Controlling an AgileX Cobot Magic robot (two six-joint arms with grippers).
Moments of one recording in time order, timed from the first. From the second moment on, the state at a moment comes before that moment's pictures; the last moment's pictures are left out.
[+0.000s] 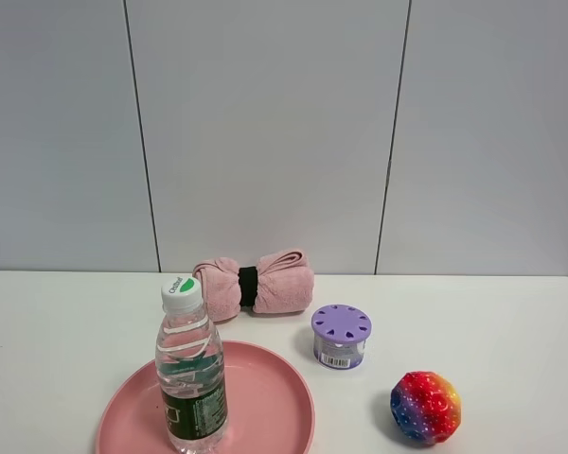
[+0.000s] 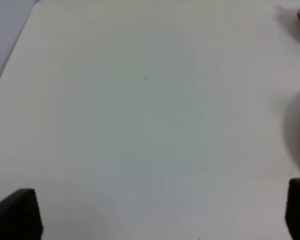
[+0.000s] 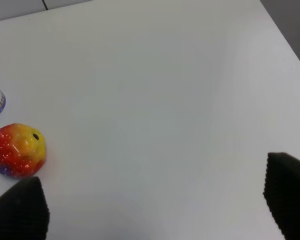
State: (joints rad) left arm 0.14 0.00 -0.51 0.00 1.05 0.04; right arm -0.04 0.00 -0.49 0.00 1.06 0.05
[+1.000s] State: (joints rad) left arm 0.14 0.00 -0.51 0.00 1.05 0.04; right arm -0.04 0.00 -0.49 0.00 1.06 0.05
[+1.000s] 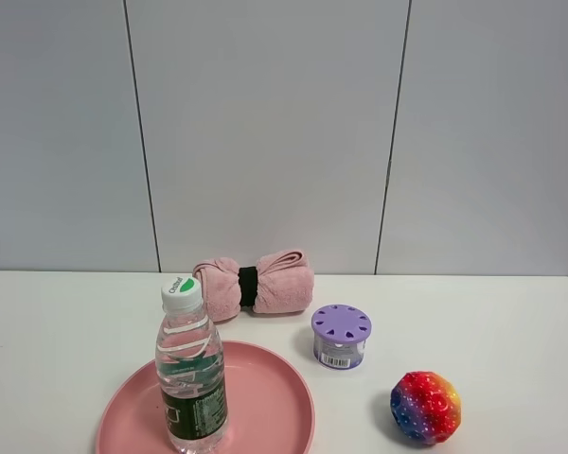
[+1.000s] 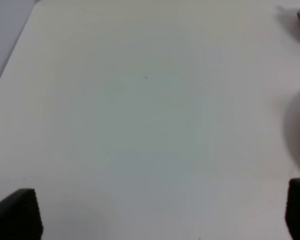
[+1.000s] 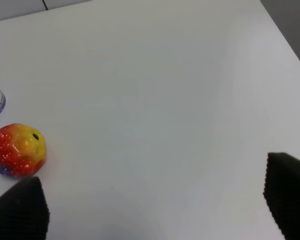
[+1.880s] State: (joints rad) left arm 0.14 0.09 -0.59 -0.06 1.06 0.04; right arm -0.04 0.00 -0.49 0.00 1.06 0.05
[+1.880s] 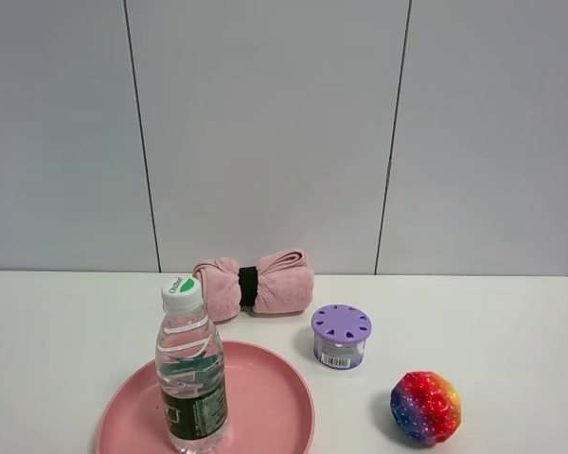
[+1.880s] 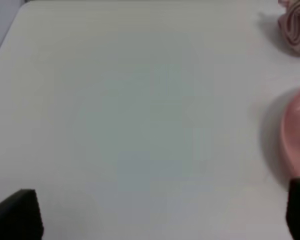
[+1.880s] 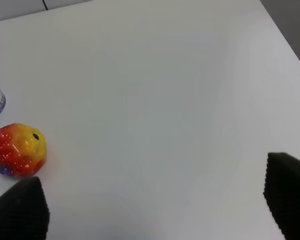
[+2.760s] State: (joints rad) left arm -0.18 1.47 -1.41 0.09 0.89 0.07; right arm -0.04 0.00 -0.49 0.00 1.06 0.05
